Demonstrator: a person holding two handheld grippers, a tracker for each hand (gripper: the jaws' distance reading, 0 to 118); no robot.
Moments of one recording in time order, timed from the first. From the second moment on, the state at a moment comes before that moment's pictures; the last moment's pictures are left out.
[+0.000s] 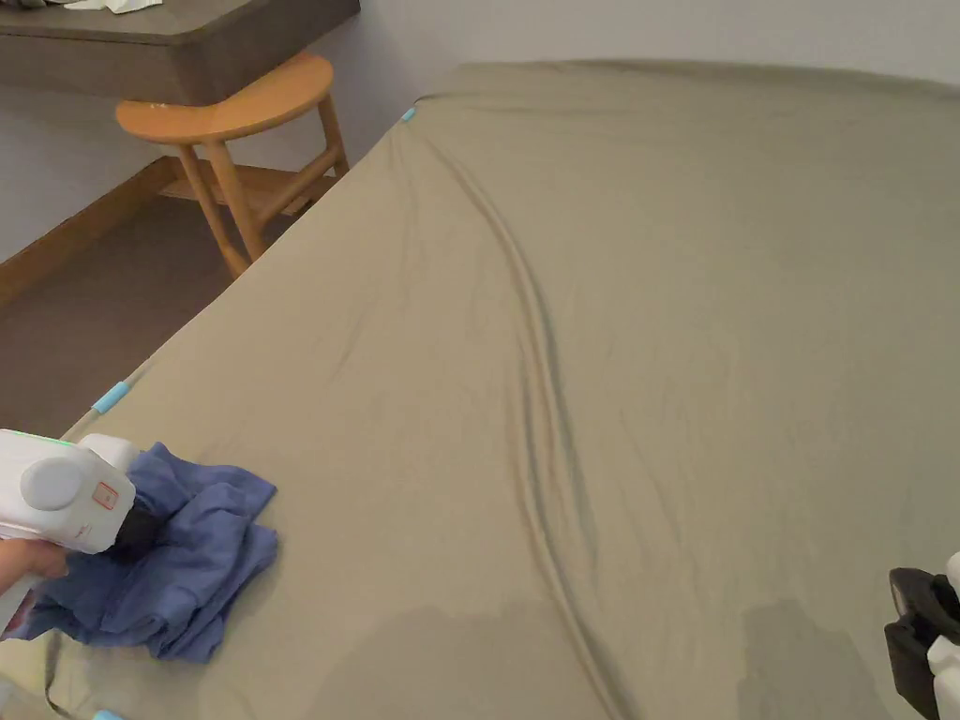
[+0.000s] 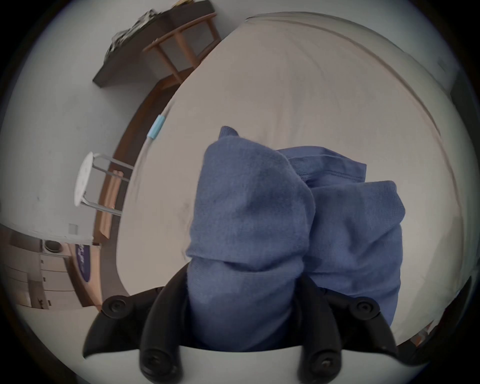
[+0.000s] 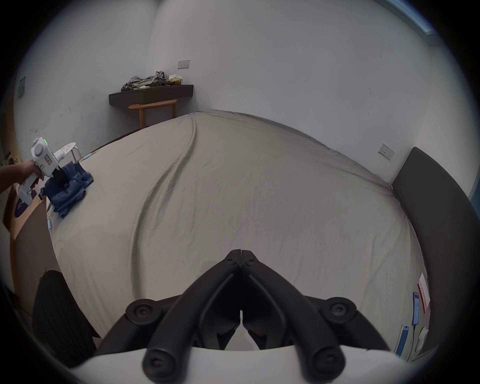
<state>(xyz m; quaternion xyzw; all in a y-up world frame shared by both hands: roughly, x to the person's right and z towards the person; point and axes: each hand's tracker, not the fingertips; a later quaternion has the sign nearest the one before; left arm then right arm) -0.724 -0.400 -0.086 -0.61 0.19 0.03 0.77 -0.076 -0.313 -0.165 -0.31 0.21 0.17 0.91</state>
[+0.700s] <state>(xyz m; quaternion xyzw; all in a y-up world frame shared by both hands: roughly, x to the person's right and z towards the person) -0.406 -0.143 -0.096 -0.01 0.14 0.07 0.99 0.037 -0.148 -0.142 -0.12 0.10 0.14 0.98</state>
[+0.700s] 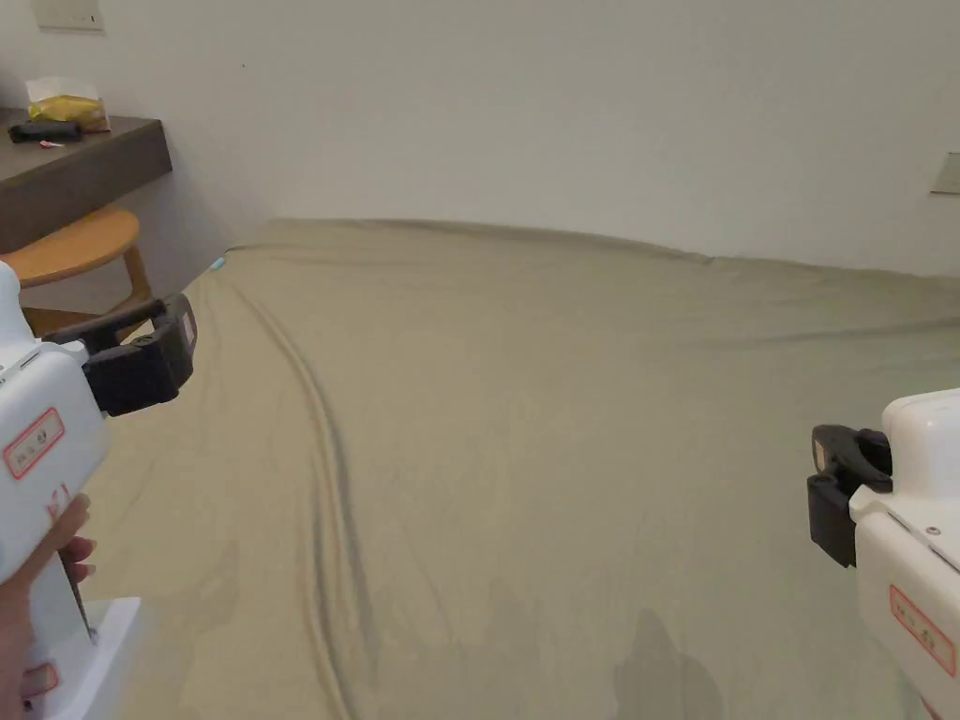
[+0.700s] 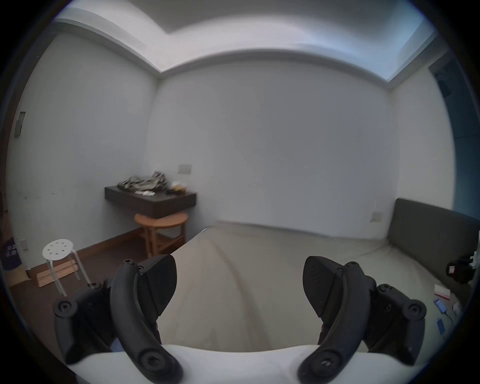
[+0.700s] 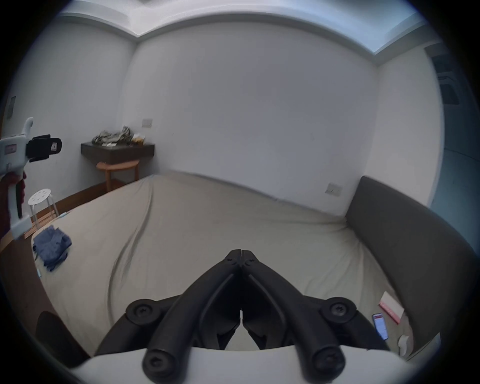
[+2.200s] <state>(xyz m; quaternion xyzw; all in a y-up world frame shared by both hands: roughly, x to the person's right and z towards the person) -0.180 -0.155 -0.051 0.02 0.07 -0.09 0.99 0.037 -0.151 -0.072 -0.04 0.07 0.13 0.99</state>
